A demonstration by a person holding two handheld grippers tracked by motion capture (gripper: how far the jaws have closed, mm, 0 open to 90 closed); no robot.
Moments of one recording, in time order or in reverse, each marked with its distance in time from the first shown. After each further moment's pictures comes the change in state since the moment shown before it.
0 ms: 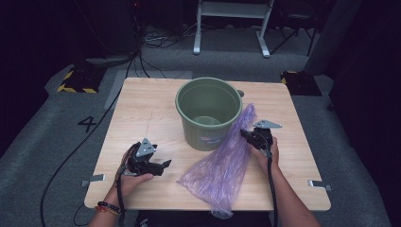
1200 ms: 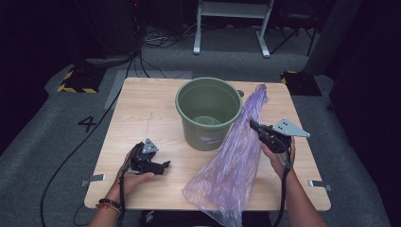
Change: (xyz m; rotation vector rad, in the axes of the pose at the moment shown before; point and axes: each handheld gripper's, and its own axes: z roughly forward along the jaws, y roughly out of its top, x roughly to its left) left arm 0.006 -0.007 0.017 0.107 0.035 -0.036; right arm 0.029 0.038 -0.095 -0.356 0.047 -0.171
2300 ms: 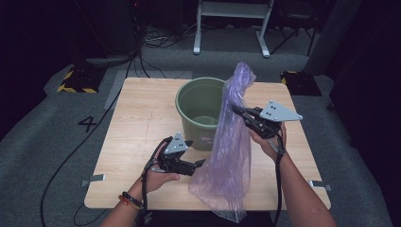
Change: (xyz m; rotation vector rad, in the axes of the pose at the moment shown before) left arm -0.088 0.093 -0.028 -0.267 -0.250 0.145; right arm 0.033 0.082 0.027 -0.112 0.183 -0.191
